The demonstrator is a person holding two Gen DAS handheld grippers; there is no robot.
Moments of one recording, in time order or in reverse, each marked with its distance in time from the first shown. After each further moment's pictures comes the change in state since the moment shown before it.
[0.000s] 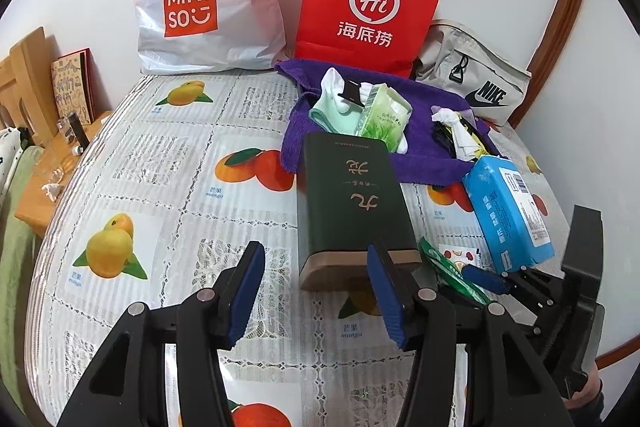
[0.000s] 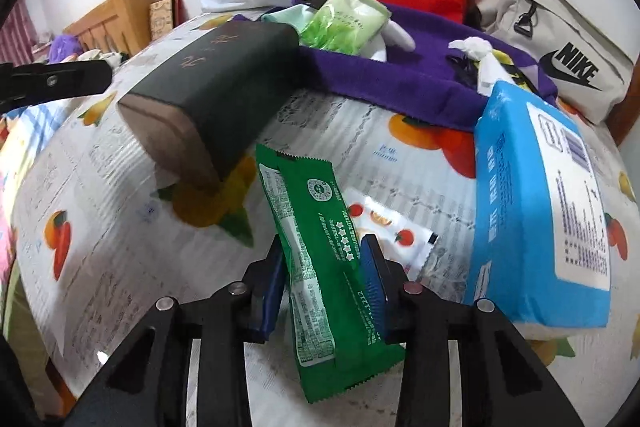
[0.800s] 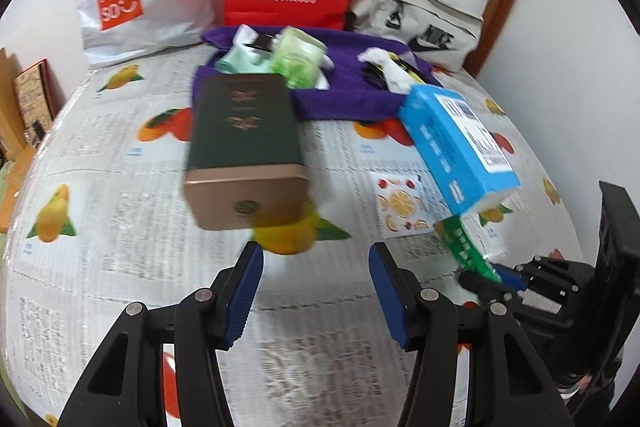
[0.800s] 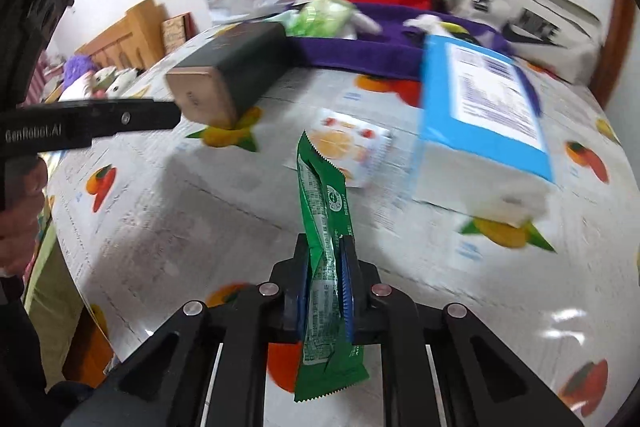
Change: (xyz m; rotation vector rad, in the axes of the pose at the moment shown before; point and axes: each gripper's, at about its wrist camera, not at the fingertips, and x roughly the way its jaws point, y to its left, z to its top) left arm 0.007 -0.070 -0.047 0.130 0.078 -0.078; right arm -0.059 -0.035 -0.071 0.081 -0.047 0.052
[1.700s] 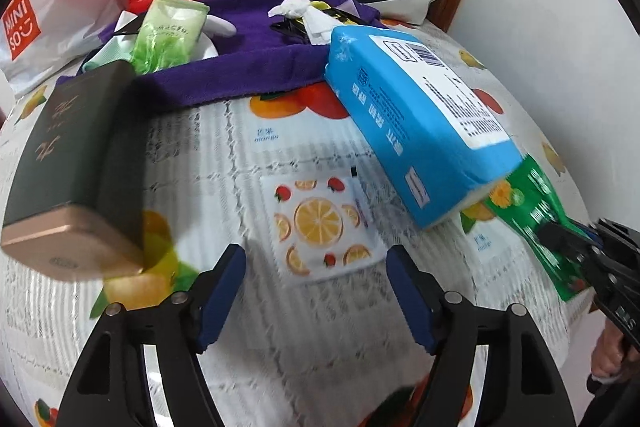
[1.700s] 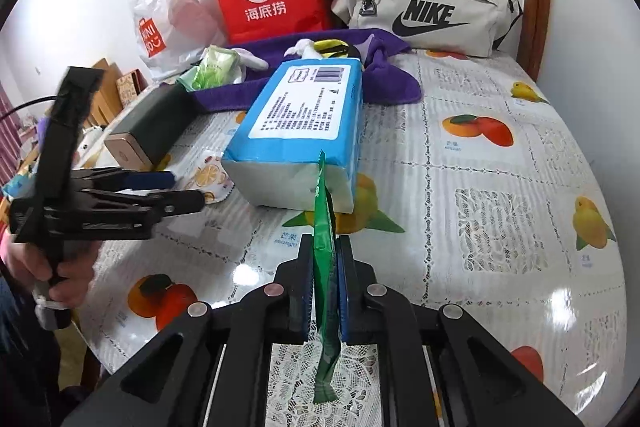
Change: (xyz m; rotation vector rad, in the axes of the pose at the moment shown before) left arm 0.082 -0.075 0.012 0.123 0.075 -0.041; right arm -0.043 -0.100 -0.014 0.163 -0.095 -0.060
